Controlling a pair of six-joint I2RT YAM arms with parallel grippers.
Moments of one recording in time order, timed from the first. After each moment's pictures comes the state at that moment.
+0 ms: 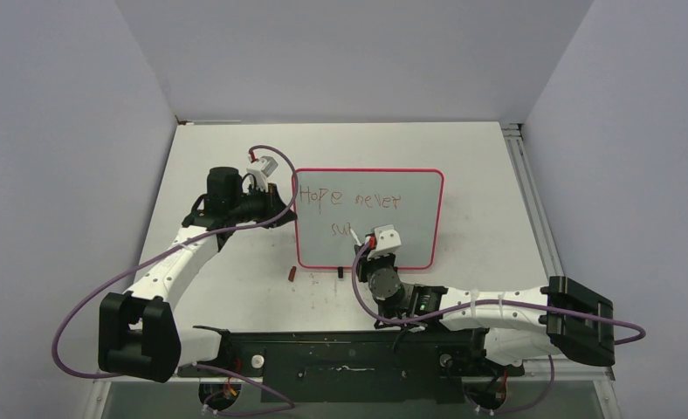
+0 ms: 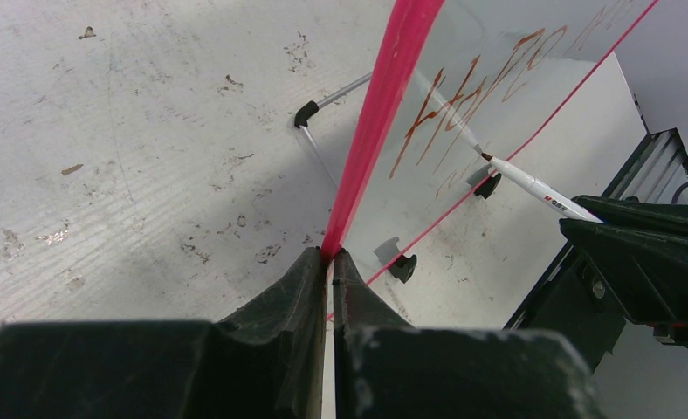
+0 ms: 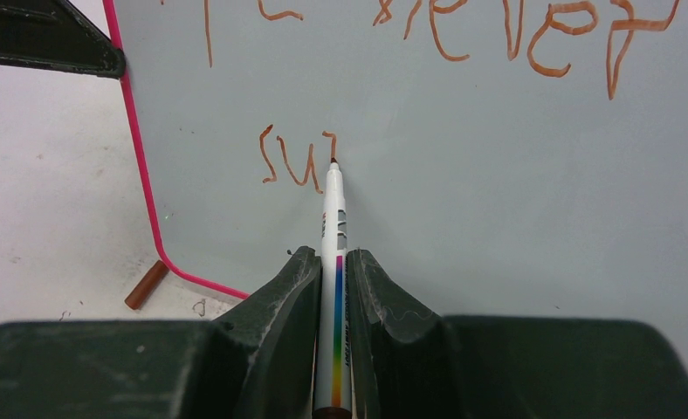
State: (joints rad) left arm -0.20 1.27 0.85 -0.21 0.64 -0.20; right arm 1.25 1.24 0.54 0.42 0.90 0.32
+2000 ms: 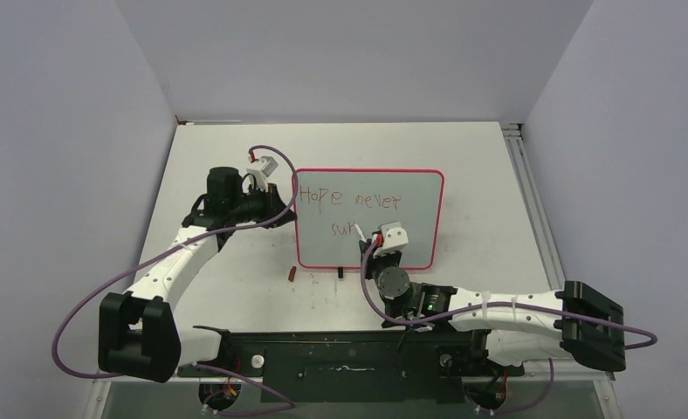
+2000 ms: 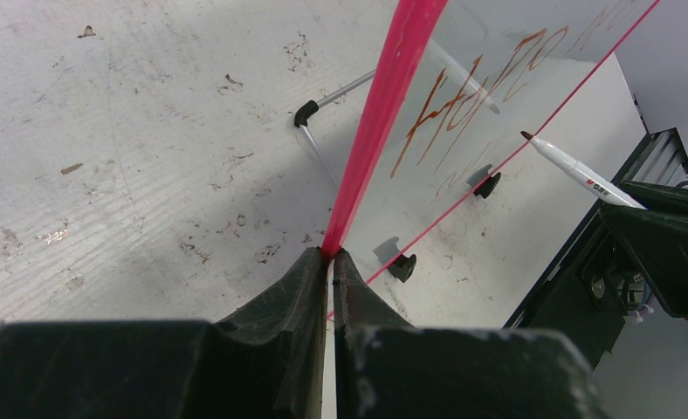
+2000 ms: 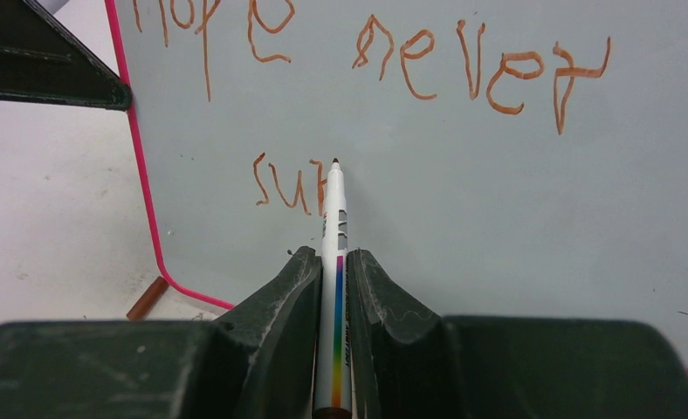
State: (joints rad) left arm -0.20 1.27 0.85 -0.21 0.64 -0.20; right arm 1.25 1.18 0.54 0.40 0.91 0.28
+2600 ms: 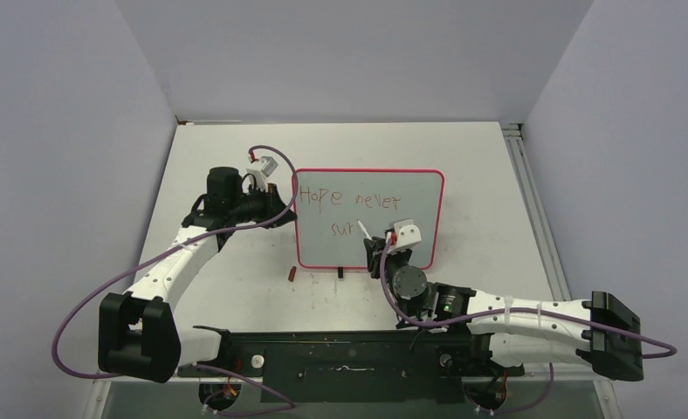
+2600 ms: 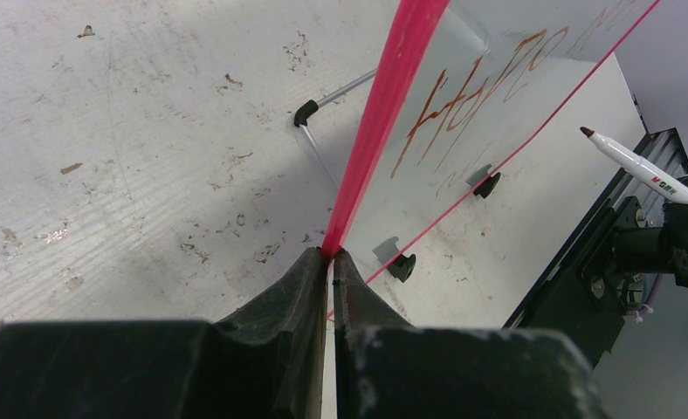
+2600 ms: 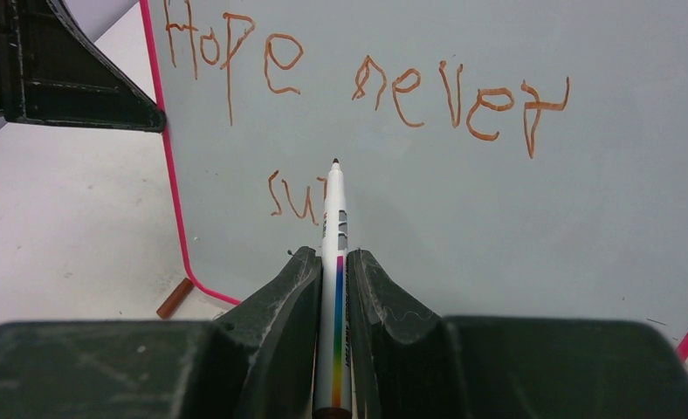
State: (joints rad) left arm -0.20 1.27 0.85 -0.21 0.64 -0.20; right arm 1.25 1.04 0.54 0.32 0.88 0.27
